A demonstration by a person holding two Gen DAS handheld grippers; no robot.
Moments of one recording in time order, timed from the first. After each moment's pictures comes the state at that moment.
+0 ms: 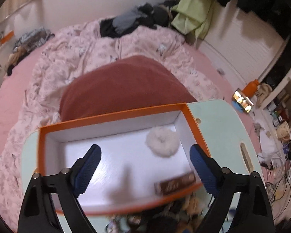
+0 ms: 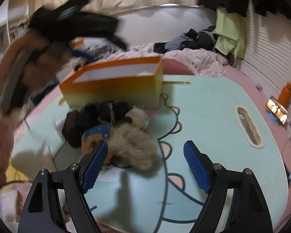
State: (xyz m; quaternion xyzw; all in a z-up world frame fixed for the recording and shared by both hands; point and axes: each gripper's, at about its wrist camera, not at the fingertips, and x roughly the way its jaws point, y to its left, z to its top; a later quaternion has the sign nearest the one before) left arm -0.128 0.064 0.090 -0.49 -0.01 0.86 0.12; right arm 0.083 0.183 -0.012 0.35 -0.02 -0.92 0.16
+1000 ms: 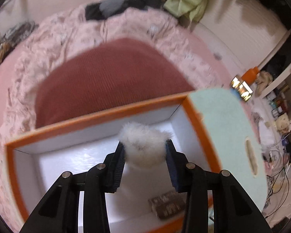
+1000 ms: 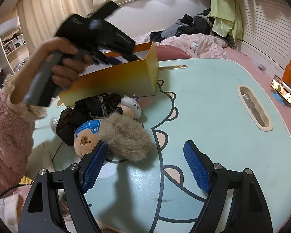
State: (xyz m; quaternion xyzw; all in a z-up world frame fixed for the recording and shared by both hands) left arm -0.148 0.079 0.072 -0.51 0.00 0.84 0.16; right arm 0.072 0.204 -0.025 0.38 -0.09 -0.90 0.16
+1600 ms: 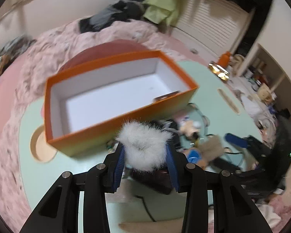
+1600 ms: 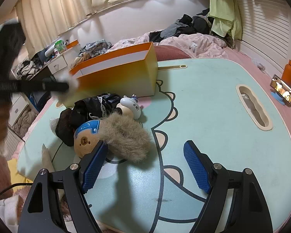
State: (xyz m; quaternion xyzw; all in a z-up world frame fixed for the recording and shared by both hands) left arm -0.012 0.013 0.071 -0.47 0.02 0.86 0.20; right arm 0.074 0.203 -0.024 0.38 -0.10 -0.90 0.16
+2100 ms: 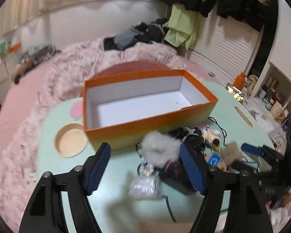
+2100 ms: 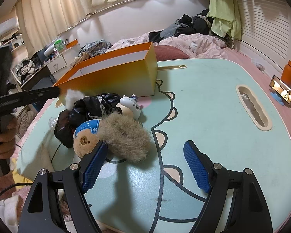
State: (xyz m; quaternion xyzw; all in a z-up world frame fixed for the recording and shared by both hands) left arm 0.034 -0.018 0.075 -0.38 0.01 0.92 0.13; right arm 0.075 0.205 -0.024 0.38 -0.10 -0.90 0.16
